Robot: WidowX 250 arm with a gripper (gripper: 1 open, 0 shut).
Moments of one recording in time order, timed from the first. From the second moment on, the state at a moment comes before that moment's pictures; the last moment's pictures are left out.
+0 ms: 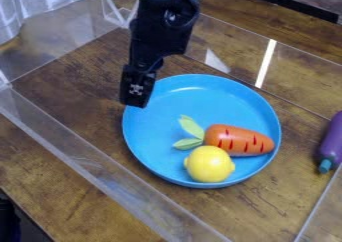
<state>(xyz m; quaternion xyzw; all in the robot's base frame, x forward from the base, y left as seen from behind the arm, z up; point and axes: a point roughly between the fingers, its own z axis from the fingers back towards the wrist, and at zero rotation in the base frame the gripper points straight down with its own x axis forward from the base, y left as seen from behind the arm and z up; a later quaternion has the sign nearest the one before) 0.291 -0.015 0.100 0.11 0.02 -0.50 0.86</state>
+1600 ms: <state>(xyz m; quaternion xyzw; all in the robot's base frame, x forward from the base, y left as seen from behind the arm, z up) 0.308 -0.063 0.032 0.12 0.02 -0.60 0.79</state>
